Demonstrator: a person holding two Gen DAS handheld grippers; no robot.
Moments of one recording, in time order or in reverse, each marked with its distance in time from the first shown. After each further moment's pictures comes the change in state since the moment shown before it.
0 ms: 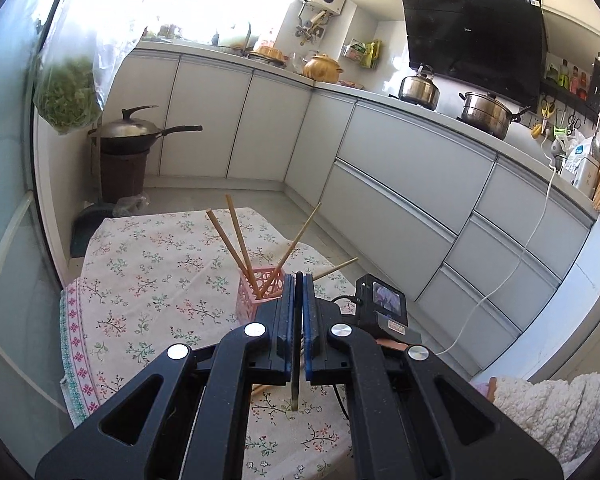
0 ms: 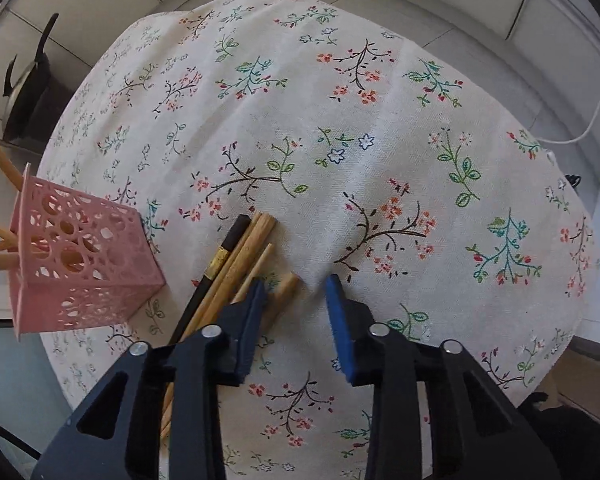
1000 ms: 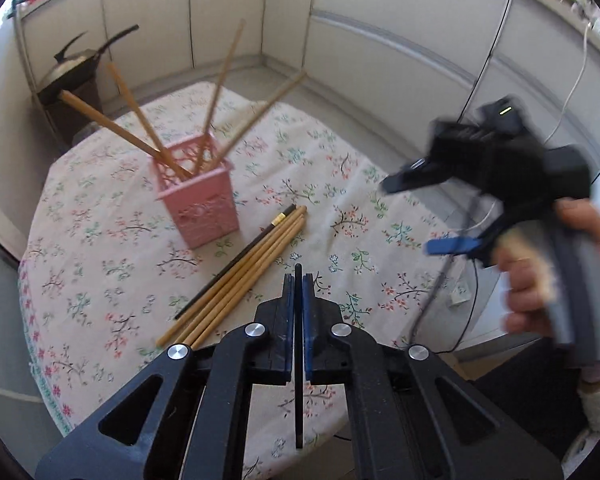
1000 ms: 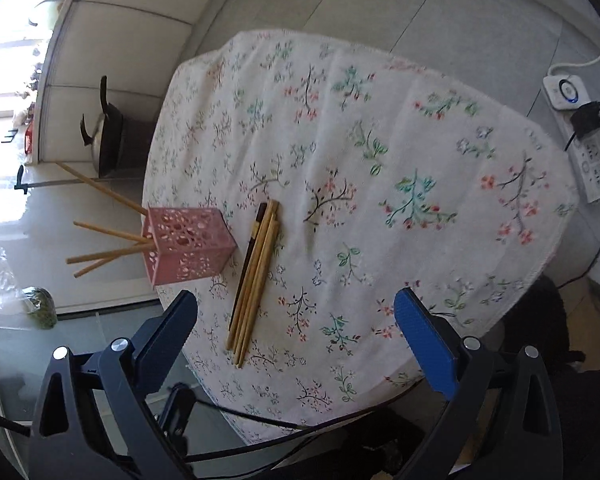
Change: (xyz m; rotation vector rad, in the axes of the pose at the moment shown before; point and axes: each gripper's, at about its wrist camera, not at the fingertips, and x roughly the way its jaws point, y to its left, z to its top) left arm 0.137 -0.057 -0.062 0.194 0.473 0.057; right arm -0.069 -0.108 -0.009 0.147 0.158 0.455
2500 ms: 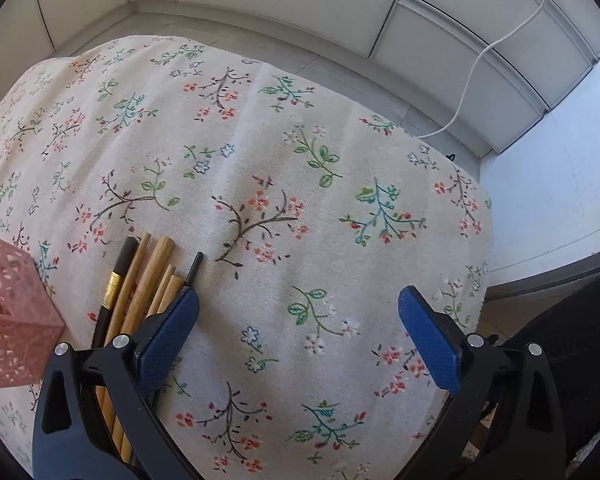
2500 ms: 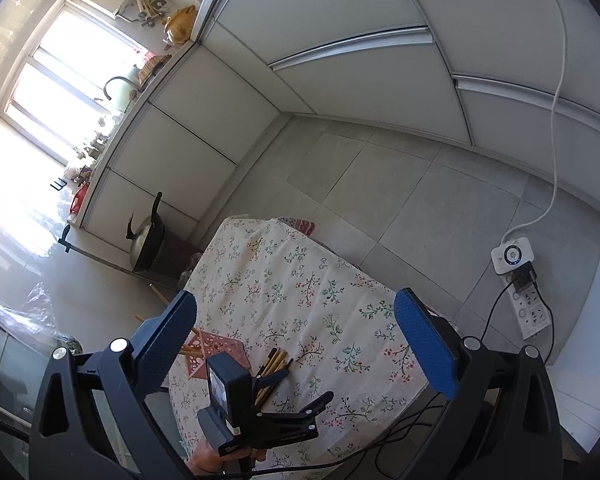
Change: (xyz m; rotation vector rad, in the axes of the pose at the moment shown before) left arm 0.205 -0.065 0.038 0.317 0.330 -0.223; right arm -0.211 -0.014 0.008 -0.155 -0.556 0.041
